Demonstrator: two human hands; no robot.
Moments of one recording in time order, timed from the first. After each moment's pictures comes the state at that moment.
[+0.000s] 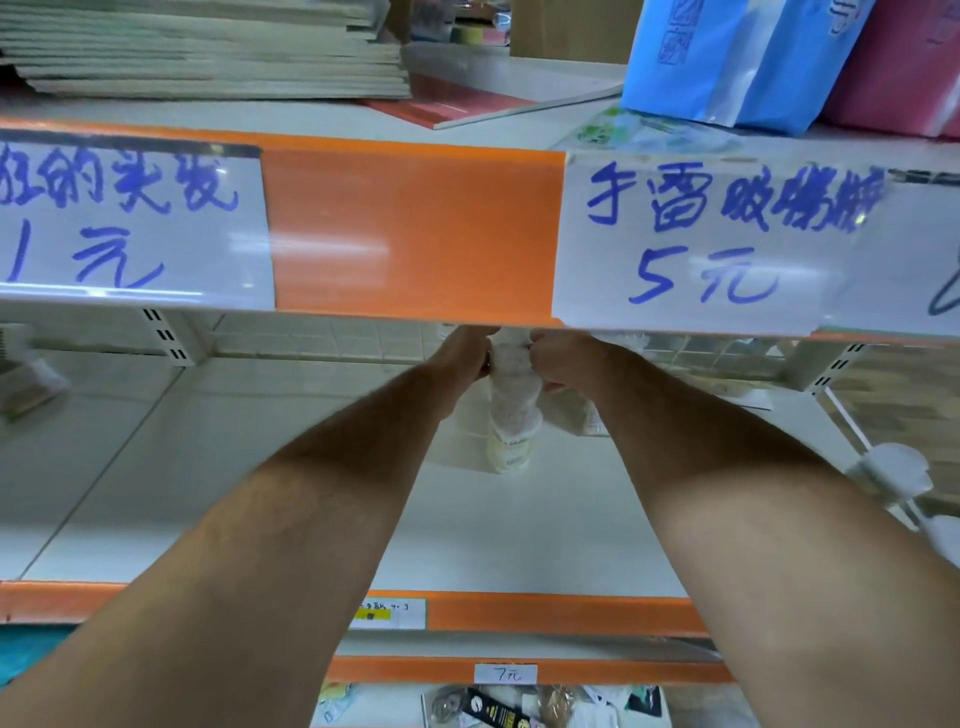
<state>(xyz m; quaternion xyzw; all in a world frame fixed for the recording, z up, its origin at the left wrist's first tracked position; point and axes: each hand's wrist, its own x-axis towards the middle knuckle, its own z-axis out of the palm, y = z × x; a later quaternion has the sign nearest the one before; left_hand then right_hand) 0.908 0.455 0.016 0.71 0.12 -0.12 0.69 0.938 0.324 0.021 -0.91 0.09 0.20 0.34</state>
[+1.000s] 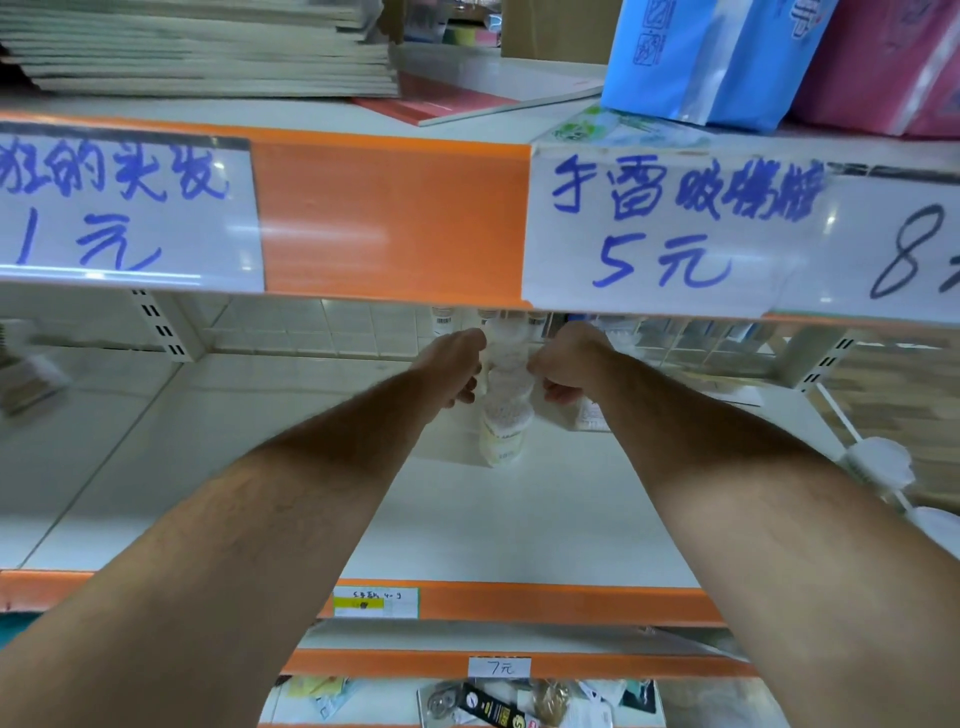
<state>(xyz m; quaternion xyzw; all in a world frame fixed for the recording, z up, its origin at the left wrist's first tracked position) 0.886 0.460 0.025 0.80 0.17 -0.15 0.56 0.912 0.310 0.035 -0.93 0.12 0.12 0.33</state>
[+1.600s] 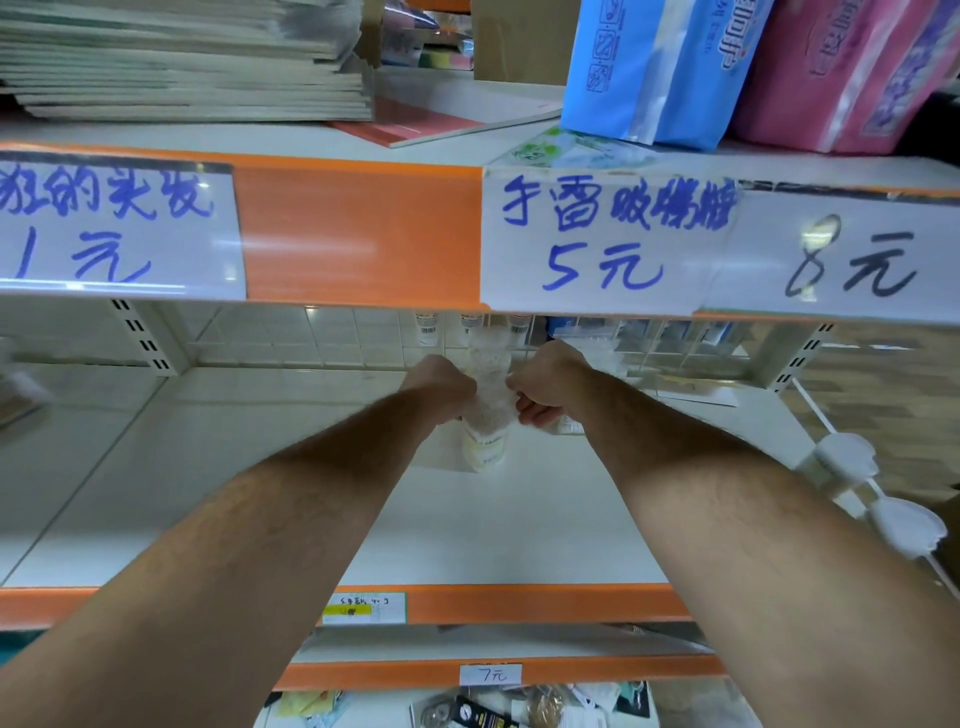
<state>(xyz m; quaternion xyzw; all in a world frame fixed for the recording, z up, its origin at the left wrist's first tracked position) 0.876 0.448 0.019 0.88 0.17 -0.10 0.43 0.893 0.311 0.035 -0.91 0.11 0.17 0.36</state>
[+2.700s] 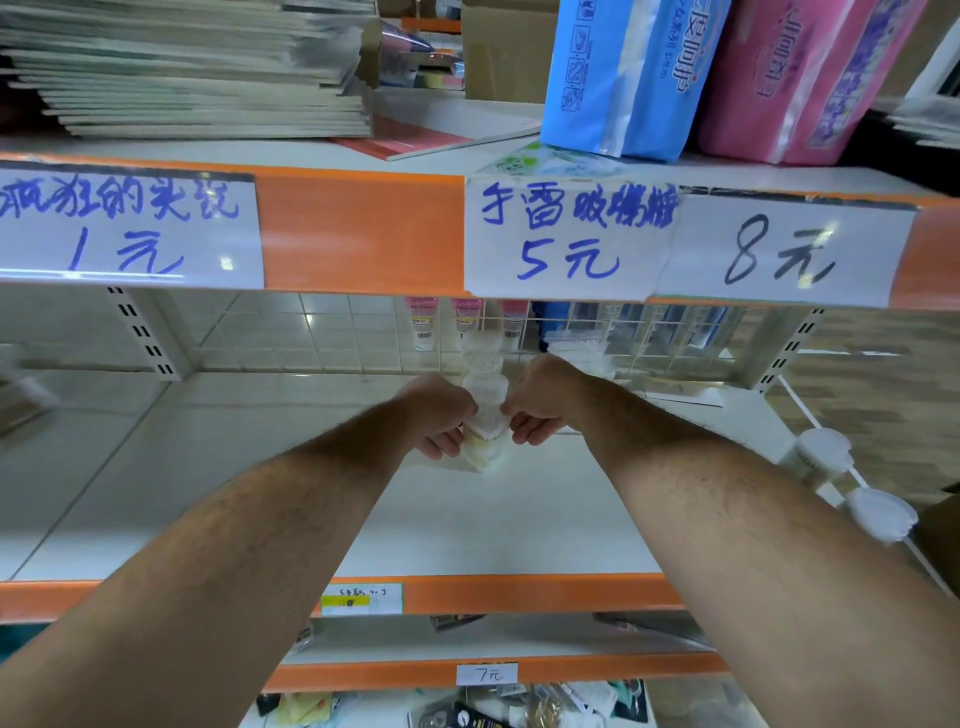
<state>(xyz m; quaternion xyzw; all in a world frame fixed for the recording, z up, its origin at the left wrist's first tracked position) 0.851 0.452 0.027 0.87 0.14 -0.22 0.41 0.864 0.310 0.048 -0.90 0.08 0.26 0.35</state>
